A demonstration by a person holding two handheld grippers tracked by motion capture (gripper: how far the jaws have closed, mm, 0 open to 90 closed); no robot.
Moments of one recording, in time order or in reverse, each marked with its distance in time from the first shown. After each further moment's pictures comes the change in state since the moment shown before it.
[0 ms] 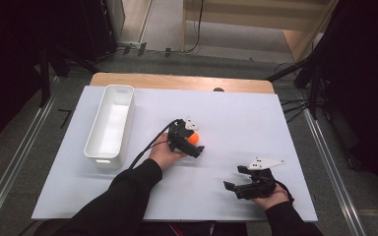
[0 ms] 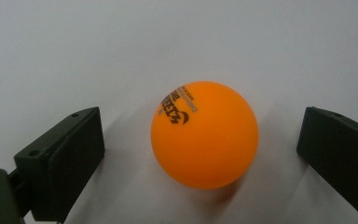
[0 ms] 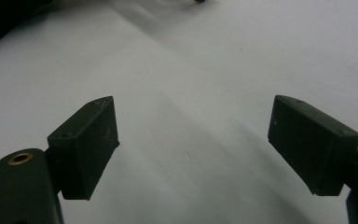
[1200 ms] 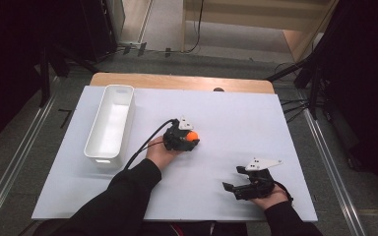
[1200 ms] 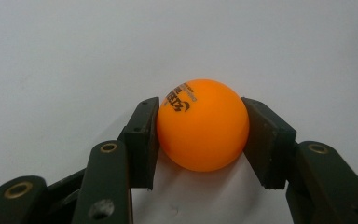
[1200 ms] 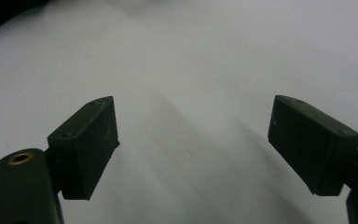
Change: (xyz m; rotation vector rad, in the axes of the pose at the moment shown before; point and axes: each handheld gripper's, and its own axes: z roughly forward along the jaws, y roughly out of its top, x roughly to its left) left arm 0.004 -0.008 -0.012 -0.074 0.001 -0.028; right arm 0.003 0.001 0.003 0.020 -0.006 -0.026
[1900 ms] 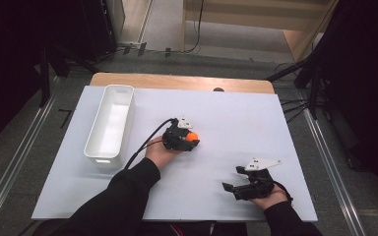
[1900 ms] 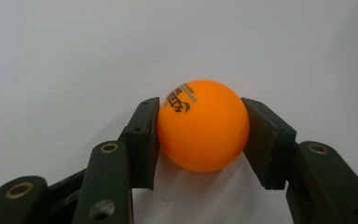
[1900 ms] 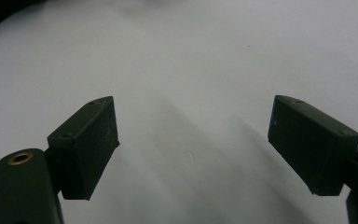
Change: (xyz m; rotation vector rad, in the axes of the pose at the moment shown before) left arm 0.001 0.004 -0.006 0.011 -0.056 -0.034; right arm 0.001 0.000 0.001 0.005 0.002 -0.001
